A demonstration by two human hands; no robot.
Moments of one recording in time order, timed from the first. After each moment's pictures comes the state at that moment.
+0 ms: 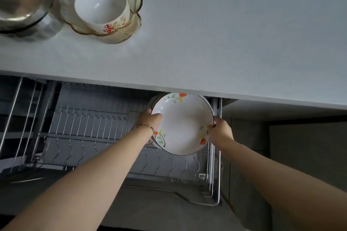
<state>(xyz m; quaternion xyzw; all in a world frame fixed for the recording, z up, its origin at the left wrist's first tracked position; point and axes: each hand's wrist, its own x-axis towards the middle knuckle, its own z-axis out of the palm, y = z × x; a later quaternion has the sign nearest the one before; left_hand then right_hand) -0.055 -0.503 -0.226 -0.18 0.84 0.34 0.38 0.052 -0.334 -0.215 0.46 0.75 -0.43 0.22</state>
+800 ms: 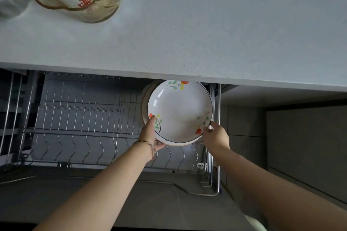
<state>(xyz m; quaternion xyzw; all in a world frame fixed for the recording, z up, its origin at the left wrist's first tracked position) 0.000 -0.508 -0.252 -0.45 0.55 0.54 0.44 0.086 -0.359 -0.243 0.51 0.71 -0.44 0.20</state>
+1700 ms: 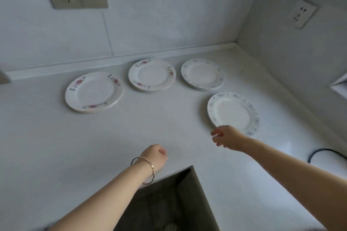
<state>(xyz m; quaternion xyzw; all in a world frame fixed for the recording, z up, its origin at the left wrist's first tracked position) 0.096 -0.011 -0.026 0.24 0.84 0.25 0.41 0.246 0.181 0.014 0.47 0.79 -0.36 0.12</state>
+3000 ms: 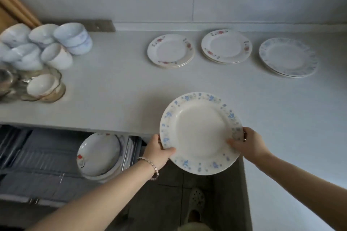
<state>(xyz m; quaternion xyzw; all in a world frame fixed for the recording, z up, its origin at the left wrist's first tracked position) 0.154 -0.160 -0.021 -0.07 0.80 0.50 0.33 0.241 0.074 -0.013 0.40 0.77 -0.49 0.08</state>
